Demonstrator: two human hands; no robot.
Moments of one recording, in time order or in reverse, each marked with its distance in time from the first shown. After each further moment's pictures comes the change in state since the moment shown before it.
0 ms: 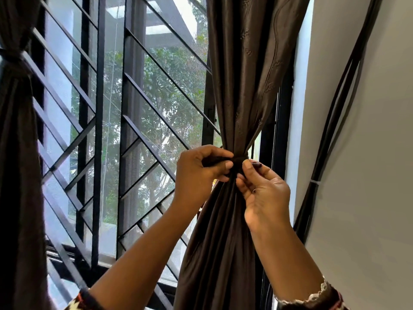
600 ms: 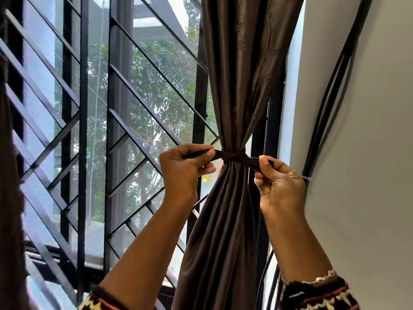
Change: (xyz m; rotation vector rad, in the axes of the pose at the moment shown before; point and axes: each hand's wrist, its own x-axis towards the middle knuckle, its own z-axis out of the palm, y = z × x) left_hand 0.014 -0.019 0.011 -0.357 0.269 -0.180; right_hand 0.031 -0.014 -0.028 -0.047 0.076 -0.104
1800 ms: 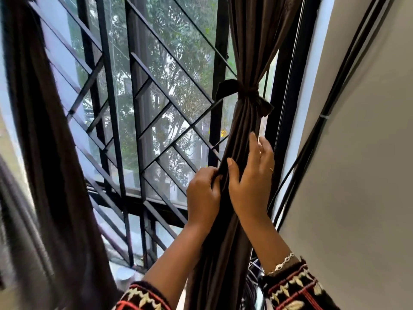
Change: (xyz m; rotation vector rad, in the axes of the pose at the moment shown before) left_hand -0.126 -0.079 -0.081 0.900 -0.058 0.199; right_hand -0.099 0.090 -0.046 -1.200 -0.147 -0.774
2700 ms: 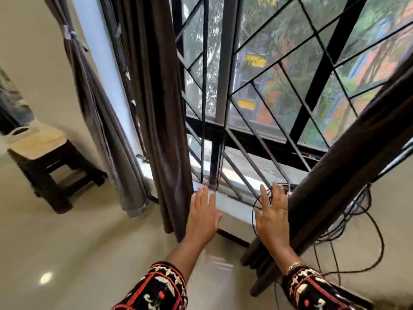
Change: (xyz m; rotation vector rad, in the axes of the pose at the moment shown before) left_hand -0.203 -0.233 -0.227 0.910 -0.752 -0.191; right_hand -0.316 -0.058 0.093 -0.392 -0.671 0.003
